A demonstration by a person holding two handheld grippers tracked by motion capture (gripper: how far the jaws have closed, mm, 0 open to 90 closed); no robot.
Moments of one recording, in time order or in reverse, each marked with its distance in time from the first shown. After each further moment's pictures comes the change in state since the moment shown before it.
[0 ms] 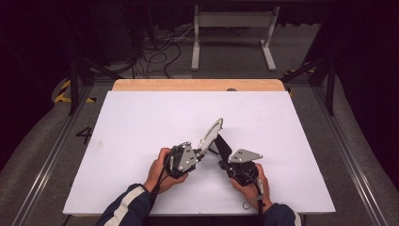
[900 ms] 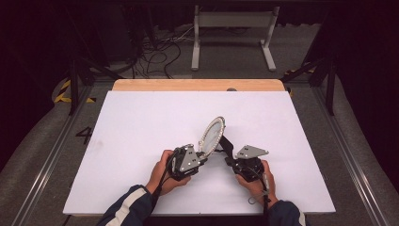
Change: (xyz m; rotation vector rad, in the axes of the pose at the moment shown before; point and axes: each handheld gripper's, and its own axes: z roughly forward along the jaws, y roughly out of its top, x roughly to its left) left arm -0.003 -0.003 0.007 -0.005 -0.066 -0.022; right arm -0.021 -0.002 -0.005 0.011 -0.030 0.006
